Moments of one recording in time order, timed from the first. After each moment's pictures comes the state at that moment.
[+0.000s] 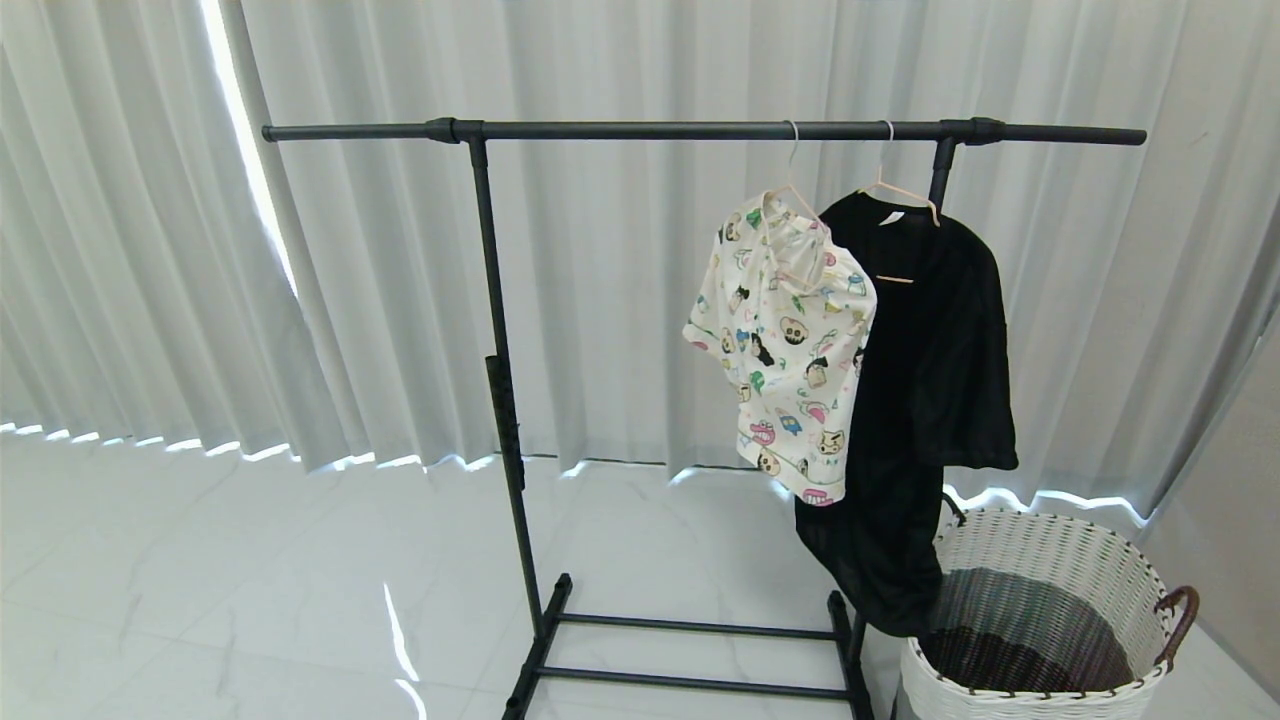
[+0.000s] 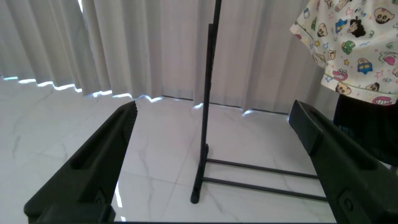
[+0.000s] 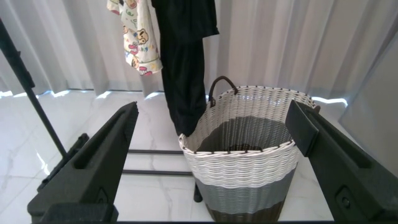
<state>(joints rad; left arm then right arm) 0.00 0.00 0.00 0.01 0.03 0.00 0.06 0.00 0.00 0.01 0.01 0.07</state>
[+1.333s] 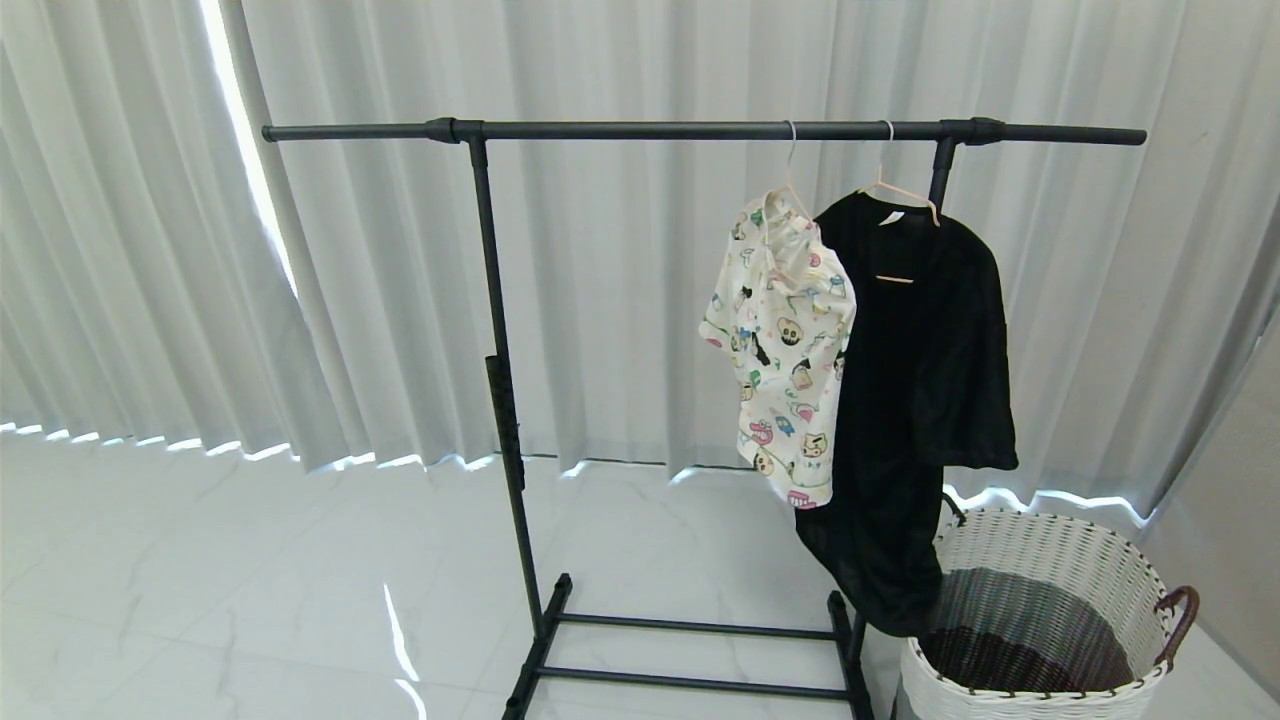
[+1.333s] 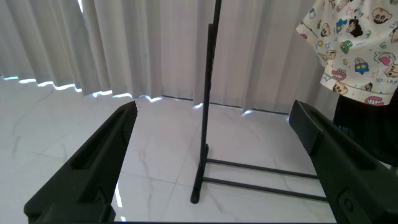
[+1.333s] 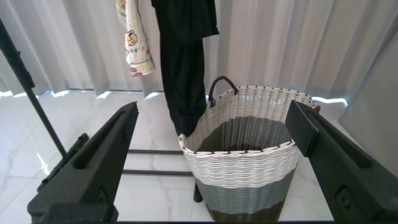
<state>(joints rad) 0.00 0.00 0.00 0.01 0.03 0.00 0.06 0.00 0.00 0.01 0.01 0.07</state>
